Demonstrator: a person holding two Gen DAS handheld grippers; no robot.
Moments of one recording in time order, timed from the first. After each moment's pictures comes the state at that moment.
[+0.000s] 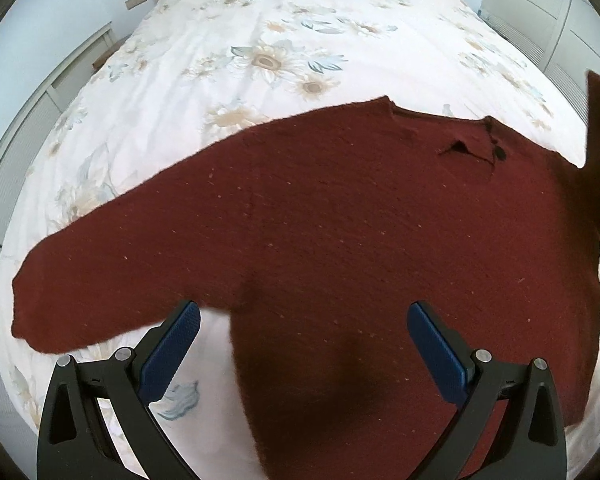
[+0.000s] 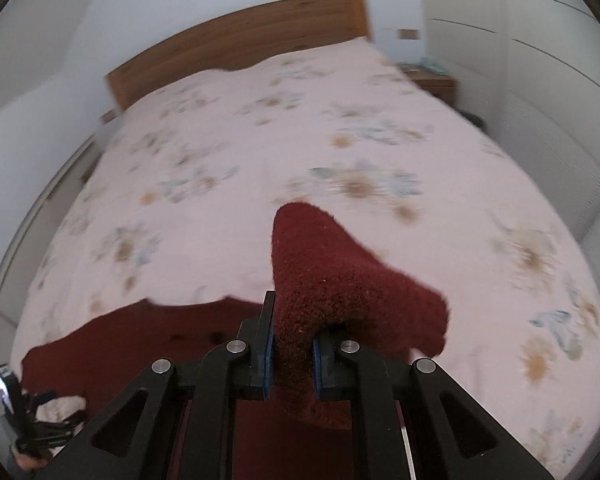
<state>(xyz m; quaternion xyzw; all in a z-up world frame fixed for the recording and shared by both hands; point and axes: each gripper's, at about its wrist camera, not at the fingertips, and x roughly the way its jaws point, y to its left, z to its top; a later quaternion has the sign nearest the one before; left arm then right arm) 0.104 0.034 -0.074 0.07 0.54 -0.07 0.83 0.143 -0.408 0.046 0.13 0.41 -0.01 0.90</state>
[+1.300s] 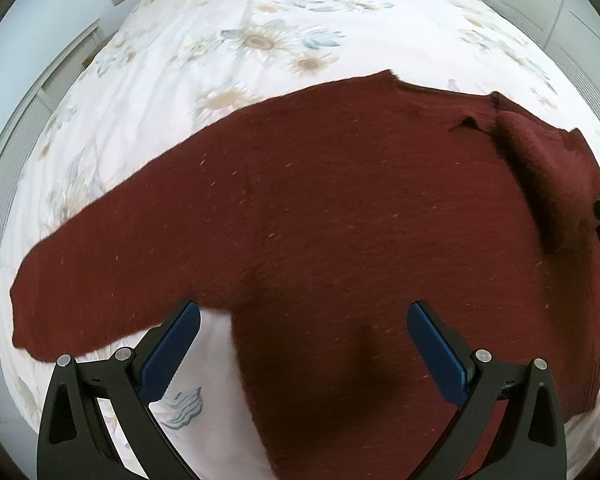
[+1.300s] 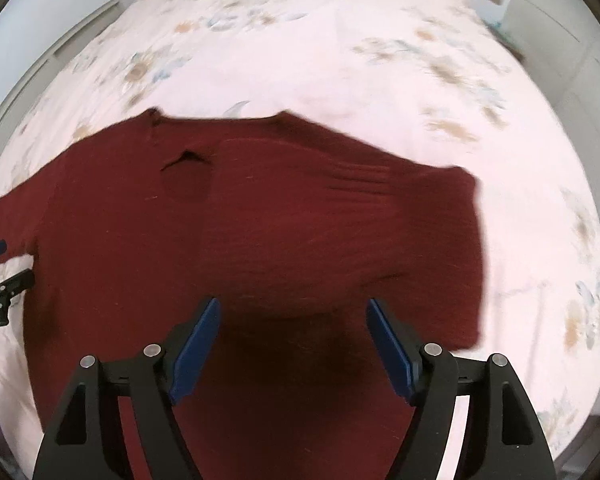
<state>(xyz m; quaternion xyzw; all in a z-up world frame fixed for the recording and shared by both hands) 0.112 0.031 -0.093 0.10 0.57 -0.08 0.82 0.111 -0.317 -0.090 0.01 0.57 0.03 0.82</state>
